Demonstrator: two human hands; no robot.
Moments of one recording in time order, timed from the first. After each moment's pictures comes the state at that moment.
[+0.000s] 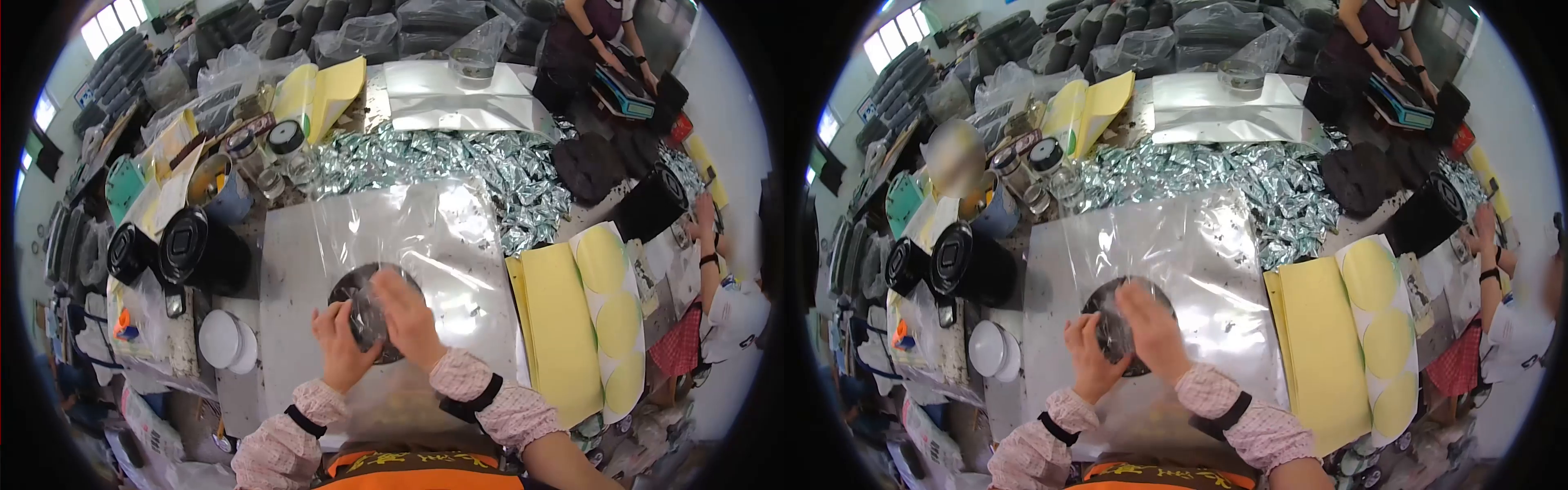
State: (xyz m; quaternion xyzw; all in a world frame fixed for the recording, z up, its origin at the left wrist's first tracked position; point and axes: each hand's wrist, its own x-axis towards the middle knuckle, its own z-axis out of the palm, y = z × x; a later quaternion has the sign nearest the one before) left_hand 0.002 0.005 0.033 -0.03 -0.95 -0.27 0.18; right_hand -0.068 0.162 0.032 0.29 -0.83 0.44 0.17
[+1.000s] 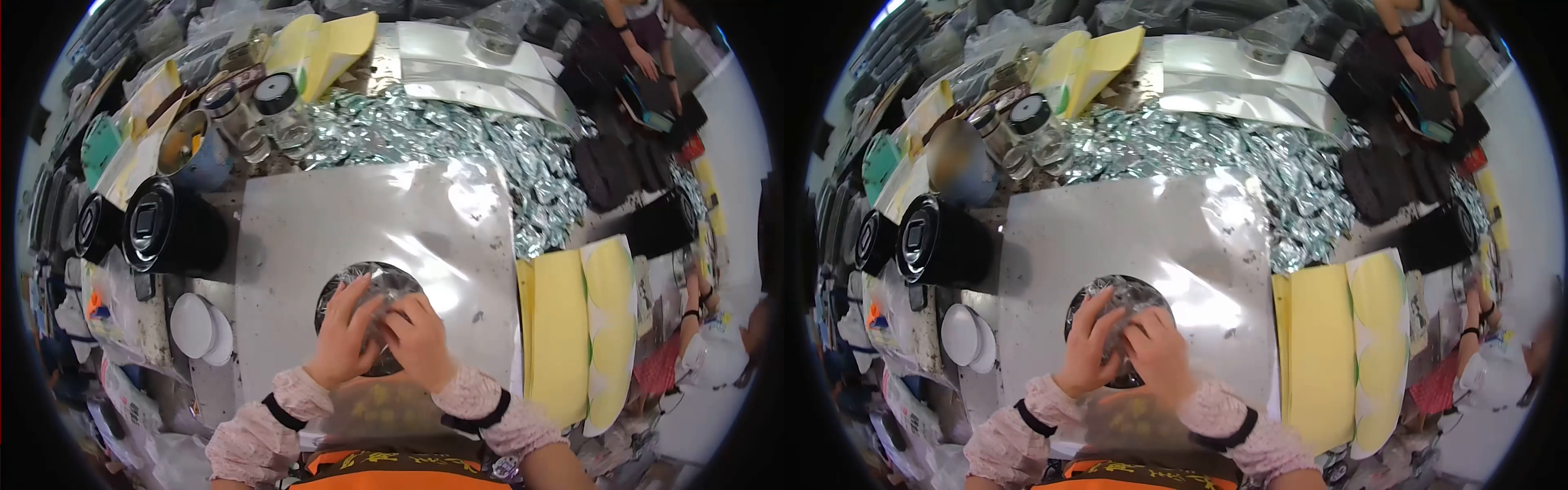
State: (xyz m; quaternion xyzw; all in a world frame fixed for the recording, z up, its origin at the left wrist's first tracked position) left_hand -0.040 -0.002 0.043 -0.16 -0.94 -0.29 0.07; right_hand -0.067 0.169 0.034 0.26 -0.87 0.41 0.08
